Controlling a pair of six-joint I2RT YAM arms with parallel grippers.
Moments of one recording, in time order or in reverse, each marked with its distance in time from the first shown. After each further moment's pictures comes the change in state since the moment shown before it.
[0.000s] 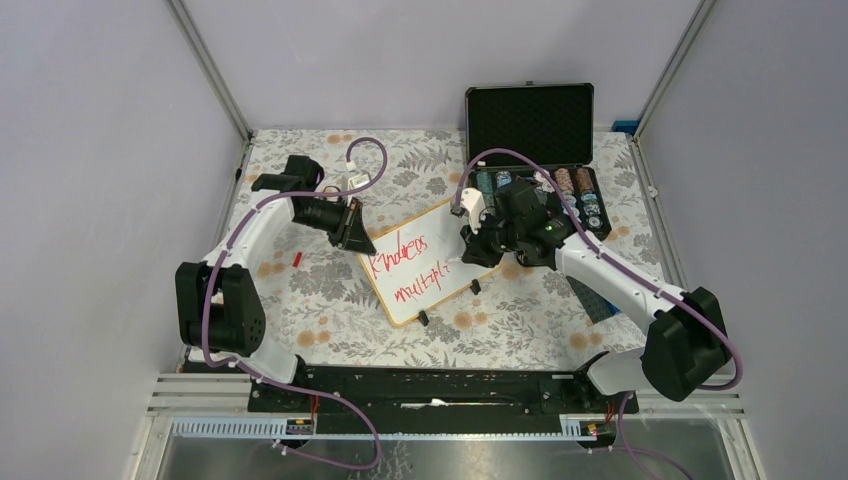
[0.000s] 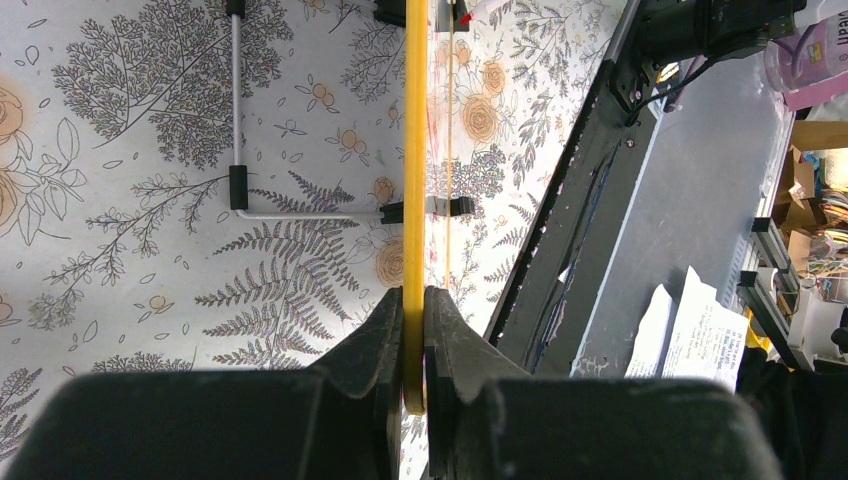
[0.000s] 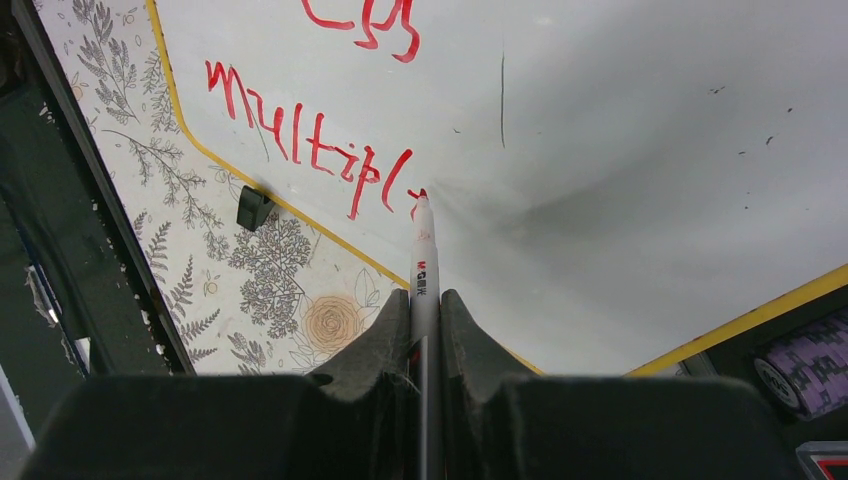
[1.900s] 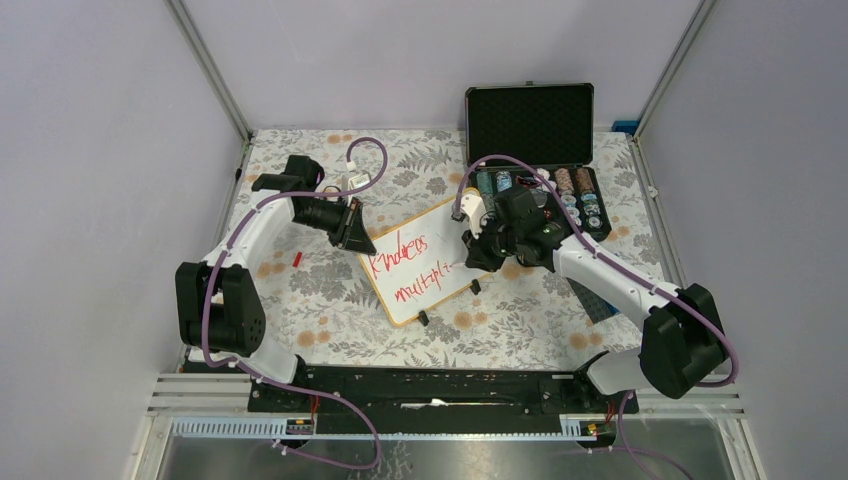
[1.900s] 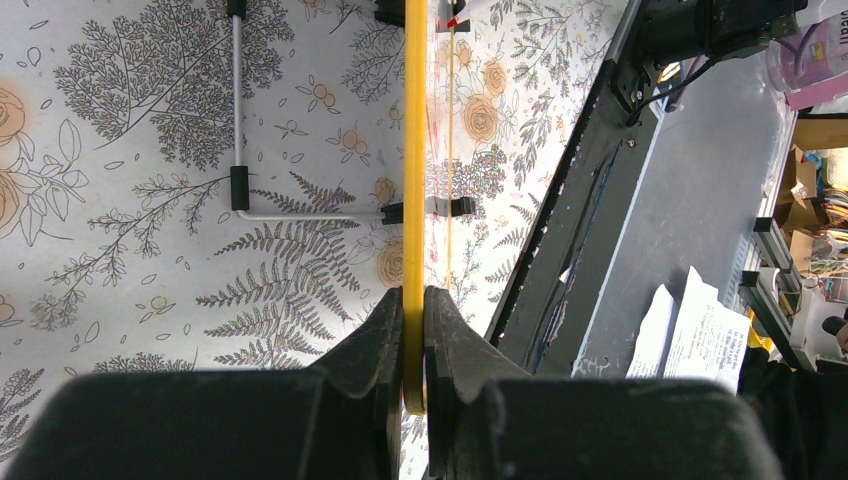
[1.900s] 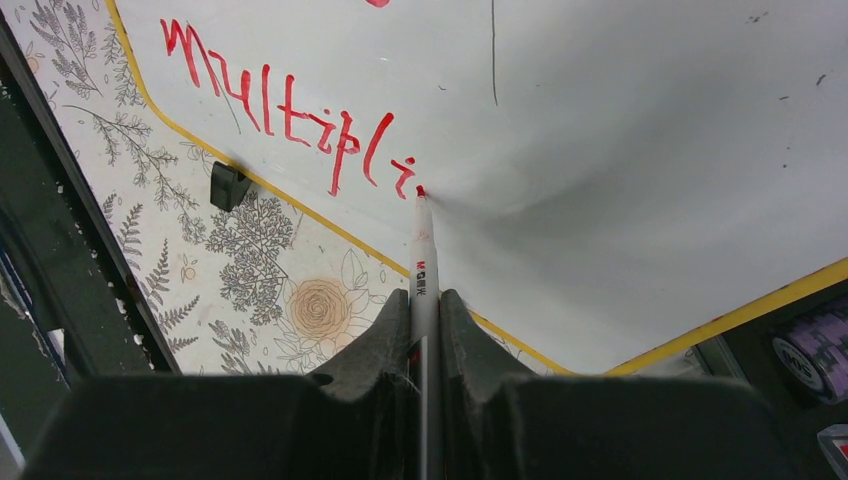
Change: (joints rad) left arm -0.001 0.000 0.000 0.002 -0.002 0.000; right arm -0.005 0.014 -0.039 0.008 0.029 -0.011
